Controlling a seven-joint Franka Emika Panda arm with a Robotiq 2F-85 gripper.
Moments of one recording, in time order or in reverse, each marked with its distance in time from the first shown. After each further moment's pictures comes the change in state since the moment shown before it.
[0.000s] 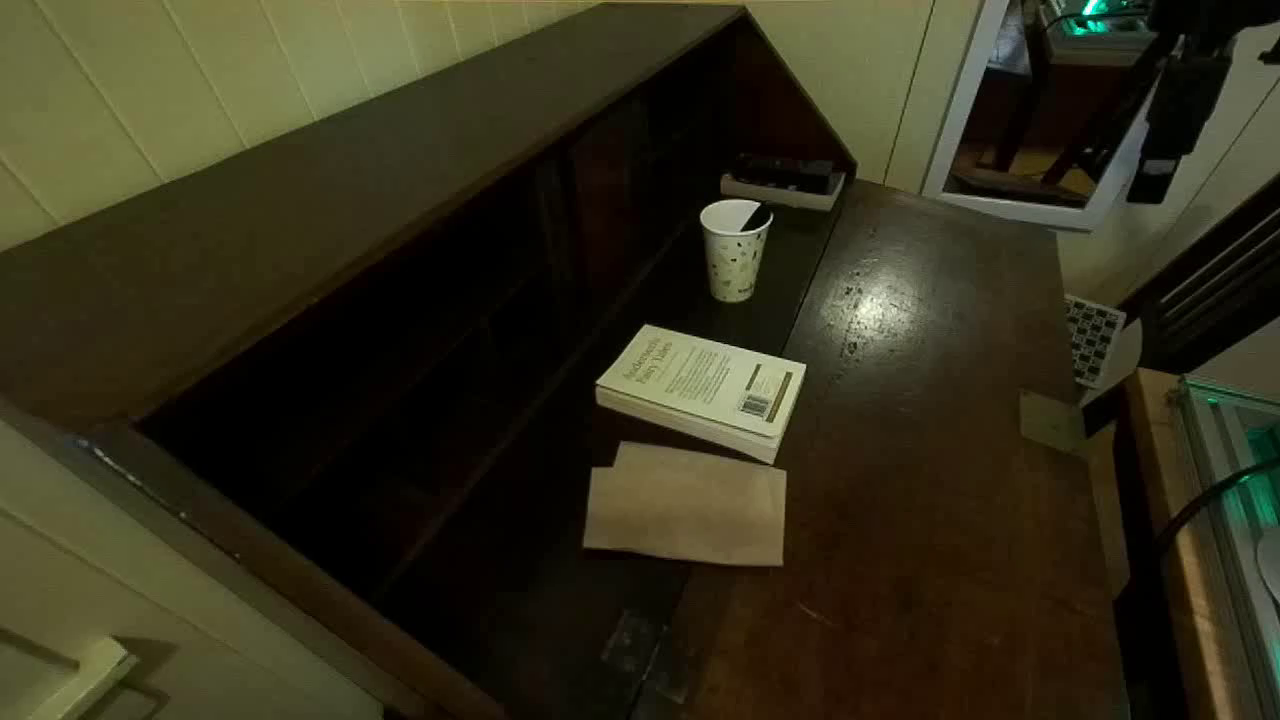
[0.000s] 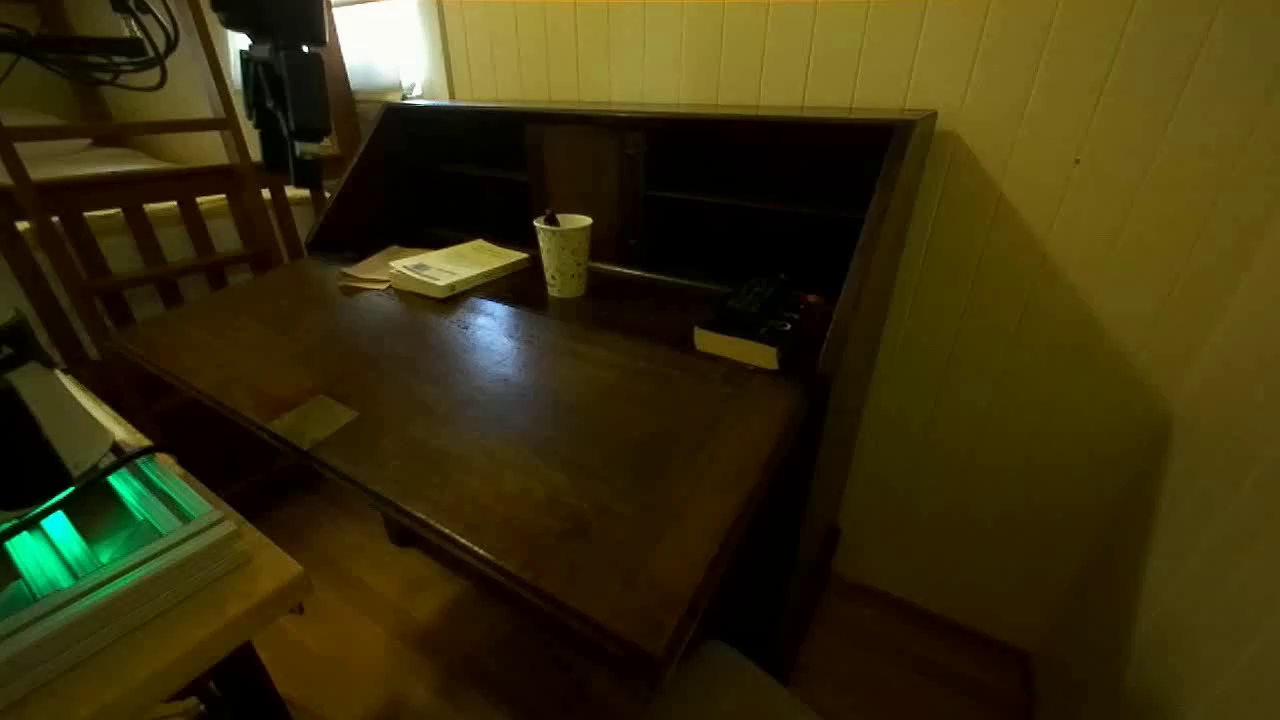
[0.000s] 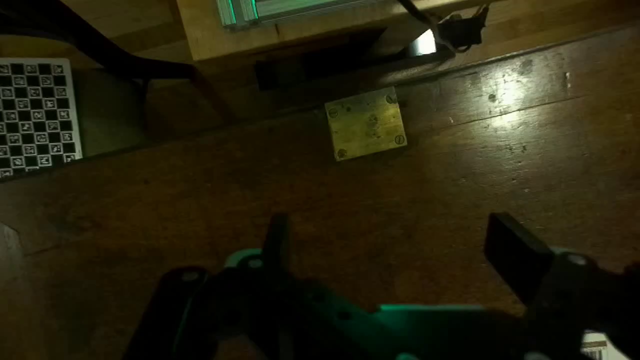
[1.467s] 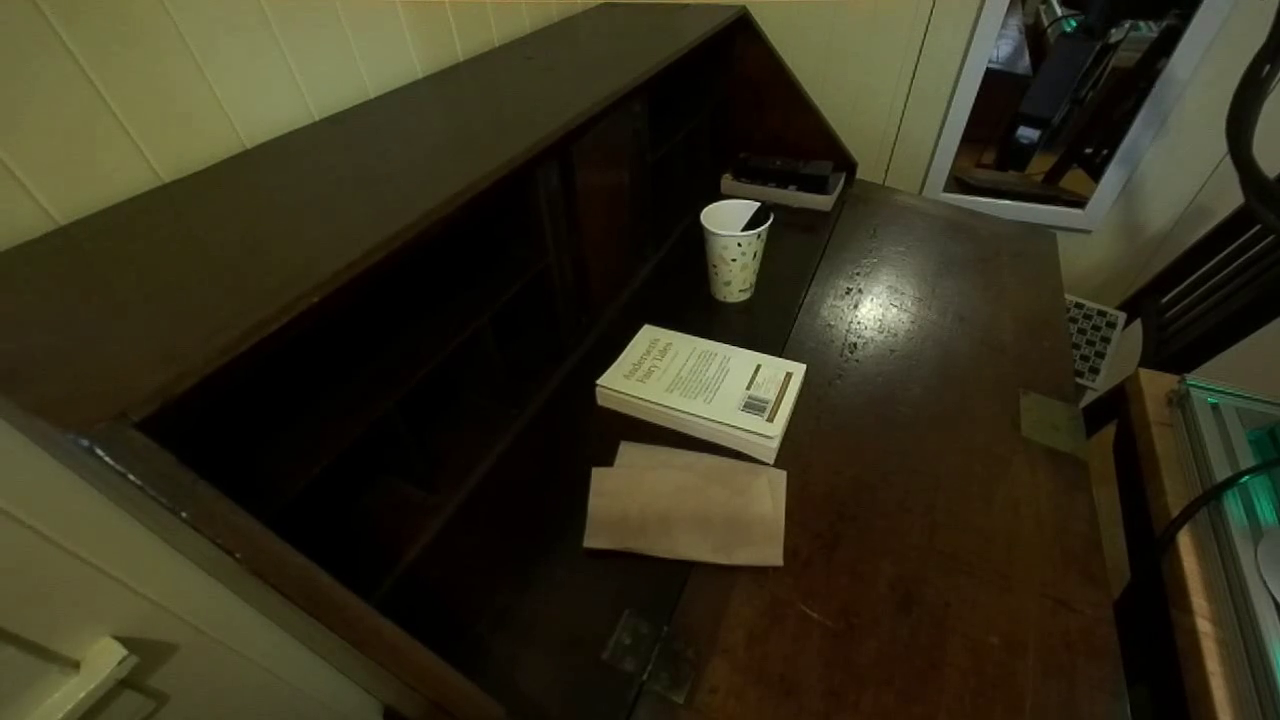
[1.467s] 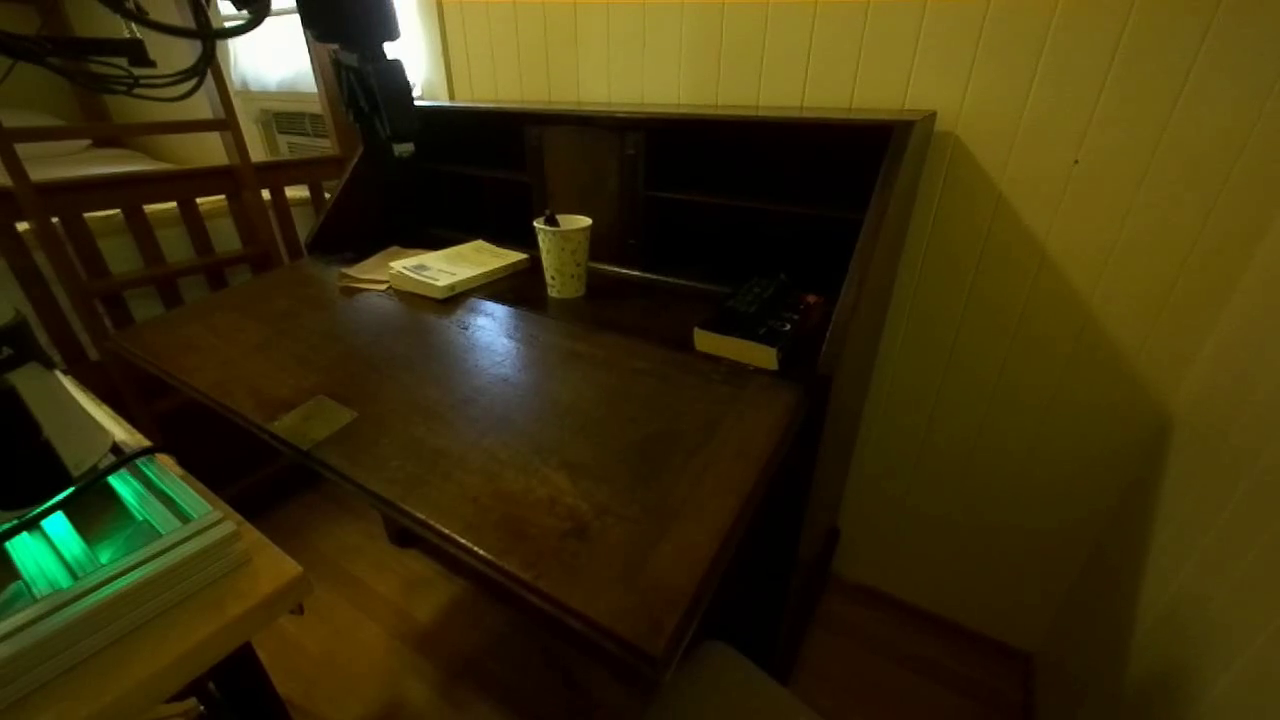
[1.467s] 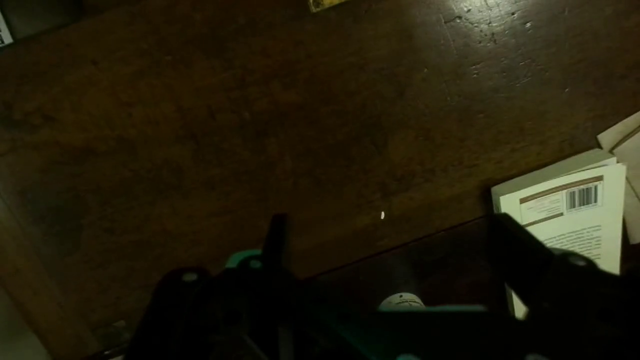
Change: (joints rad) arm 0.024 0.127 -0.045 0.045 0.138 0.310 0.009
